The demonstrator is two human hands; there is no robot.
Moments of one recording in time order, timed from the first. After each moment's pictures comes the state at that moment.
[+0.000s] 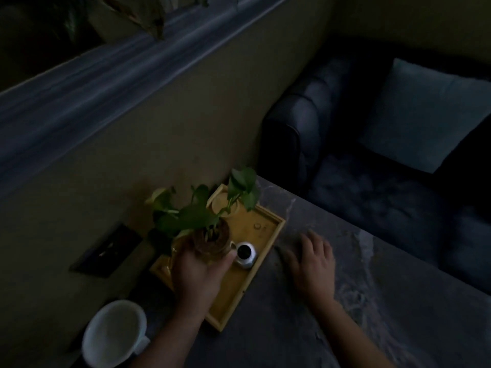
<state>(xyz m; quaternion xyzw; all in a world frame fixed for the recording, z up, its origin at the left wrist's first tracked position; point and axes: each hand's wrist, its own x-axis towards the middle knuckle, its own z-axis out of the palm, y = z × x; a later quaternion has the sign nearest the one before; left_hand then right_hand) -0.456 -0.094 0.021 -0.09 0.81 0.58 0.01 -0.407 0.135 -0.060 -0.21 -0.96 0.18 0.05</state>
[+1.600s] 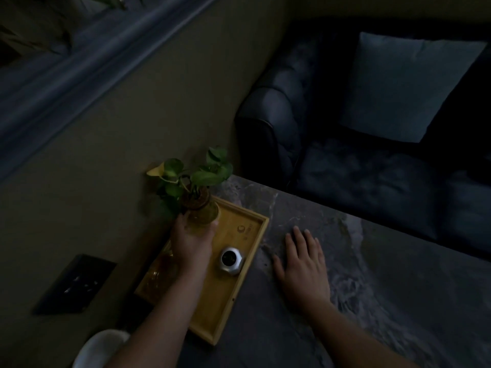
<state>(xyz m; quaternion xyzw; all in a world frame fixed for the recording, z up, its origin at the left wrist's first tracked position) -0.530 -0.050 -0.014 -0.14 0.82 0.56 0.02 -0.394 0.134 -0.082 -0.21 -0.97 0.13 0.00</state>
